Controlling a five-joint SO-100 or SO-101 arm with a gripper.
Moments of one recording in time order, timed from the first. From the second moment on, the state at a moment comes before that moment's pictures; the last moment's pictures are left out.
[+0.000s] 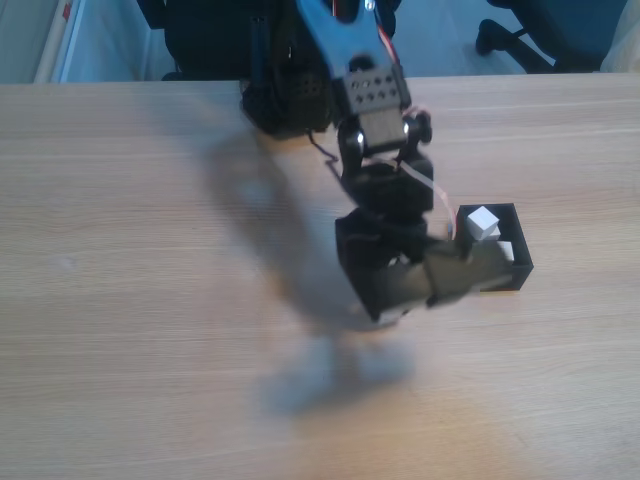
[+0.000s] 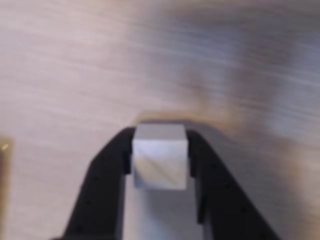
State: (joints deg) arm -17.4 89.1 107.0 35.7 -86.0
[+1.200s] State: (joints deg) arm -40.1 98.5 102.8 40.9 -73.5
